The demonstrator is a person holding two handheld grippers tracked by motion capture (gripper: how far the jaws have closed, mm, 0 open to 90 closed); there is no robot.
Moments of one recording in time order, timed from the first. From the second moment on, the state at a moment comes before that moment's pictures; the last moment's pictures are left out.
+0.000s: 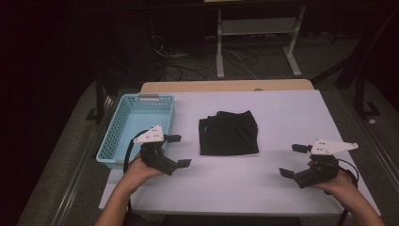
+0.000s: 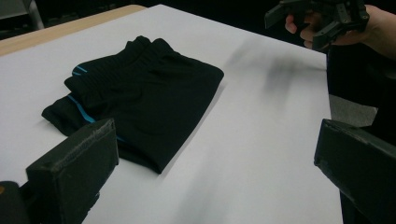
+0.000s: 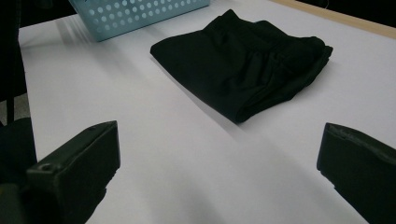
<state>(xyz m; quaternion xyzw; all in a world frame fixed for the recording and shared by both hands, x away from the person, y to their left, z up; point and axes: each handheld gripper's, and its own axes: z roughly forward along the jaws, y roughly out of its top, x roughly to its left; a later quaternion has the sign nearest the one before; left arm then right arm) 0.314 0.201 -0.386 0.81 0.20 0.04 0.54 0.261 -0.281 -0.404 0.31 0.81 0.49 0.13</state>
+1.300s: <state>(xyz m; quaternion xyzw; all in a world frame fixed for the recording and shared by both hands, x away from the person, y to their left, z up) 0.316 0.201 -0.386 0.81 0.21 0.03 0.54 0.282 -0.248 -0.399 0.30 0.81 0.50 0.10</state>
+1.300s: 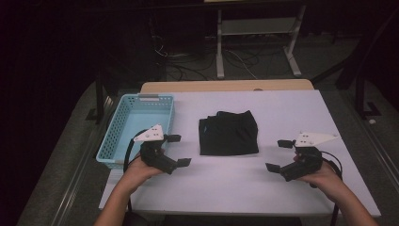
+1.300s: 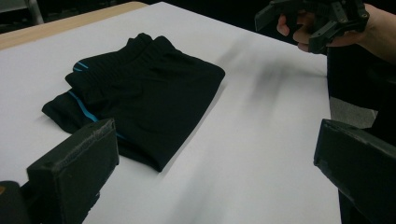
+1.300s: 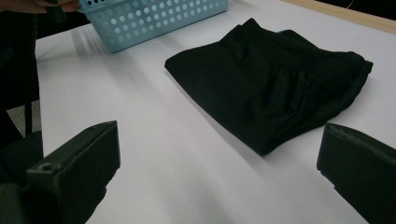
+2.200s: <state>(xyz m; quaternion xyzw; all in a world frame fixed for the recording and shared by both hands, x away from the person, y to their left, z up) 0.317 0.201 -0.386 0.81 0.21 0.03 0.54 0.303 -0.231 -0.392 0.28 0.81 0.50 0.09</state>
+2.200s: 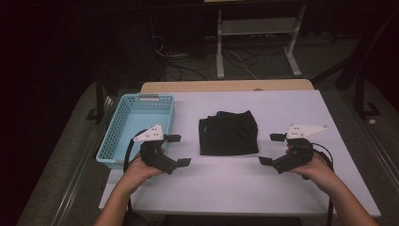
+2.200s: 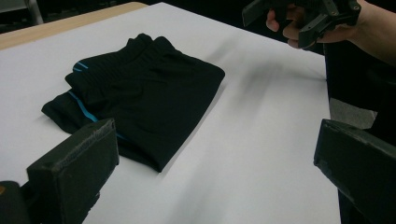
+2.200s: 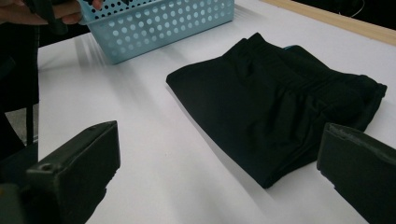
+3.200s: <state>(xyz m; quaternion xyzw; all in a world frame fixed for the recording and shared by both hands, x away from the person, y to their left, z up) 0.317 0.202 -0.386 0.81 0.21 0.03 0.54 0.328 -0.203 -0.385 0.26 0.82 0.50 0.08</state>
